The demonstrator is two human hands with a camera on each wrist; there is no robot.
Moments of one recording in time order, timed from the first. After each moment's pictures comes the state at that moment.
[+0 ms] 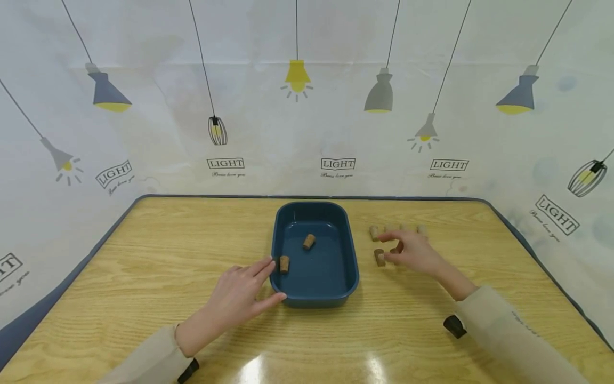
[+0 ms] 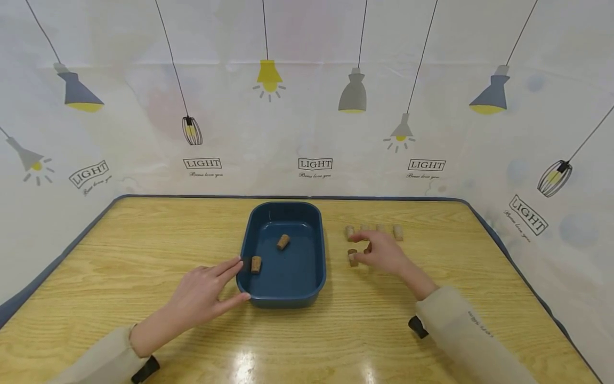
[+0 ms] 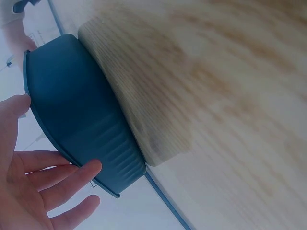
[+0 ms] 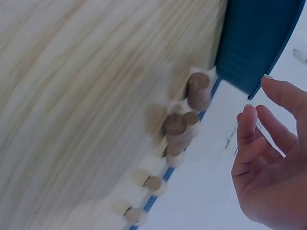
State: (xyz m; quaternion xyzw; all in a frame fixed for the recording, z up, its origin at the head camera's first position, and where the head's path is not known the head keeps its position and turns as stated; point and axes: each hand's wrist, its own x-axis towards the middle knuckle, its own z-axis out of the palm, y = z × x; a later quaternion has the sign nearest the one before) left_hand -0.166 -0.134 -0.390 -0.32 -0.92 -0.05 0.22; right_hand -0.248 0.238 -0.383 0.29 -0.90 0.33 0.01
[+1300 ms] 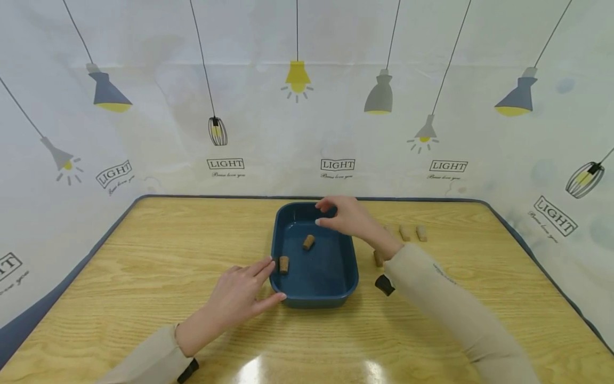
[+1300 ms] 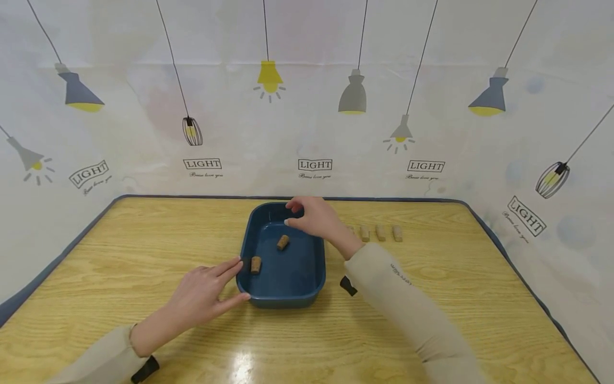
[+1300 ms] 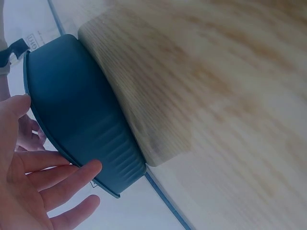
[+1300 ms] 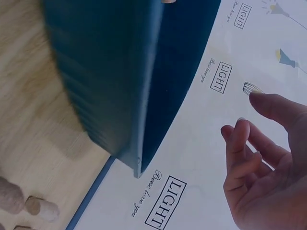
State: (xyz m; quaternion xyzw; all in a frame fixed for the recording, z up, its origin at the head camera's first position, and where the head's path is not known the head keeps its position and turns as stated) left_hand -0.166 -0.134 -0.388 -0.32 -0.92 -0.04 0.21; right_hand -0.279 0.112 -0.318 0.28 -0.91 0.29 0.01
